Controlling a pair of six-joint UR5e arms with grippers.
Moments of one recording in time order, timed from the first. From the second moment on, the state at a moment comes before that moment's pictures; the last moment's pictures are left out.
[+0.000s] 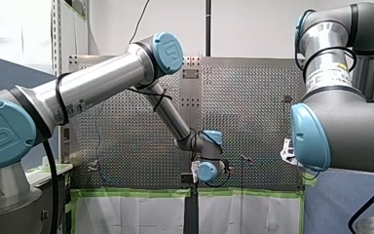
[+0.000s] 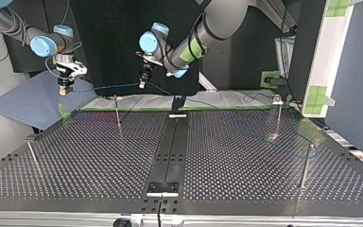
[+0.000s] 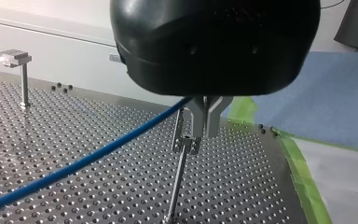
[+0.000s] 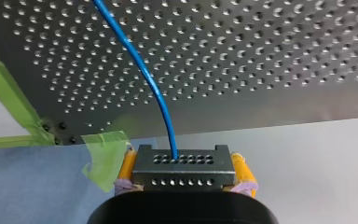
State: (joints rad) left arm -0.81 -2.62 -1.35 -2.43 -1.94 -1.76; right arm 1.50 -0.76 1.80 -0.90 1.36 1.73
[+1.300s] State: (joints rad) left arm -0.72 -2.69 -1.24 -2.46 -1.85 -1.78; right arm 1.51 -0.71 1.72 -0.88 1.29 1.72
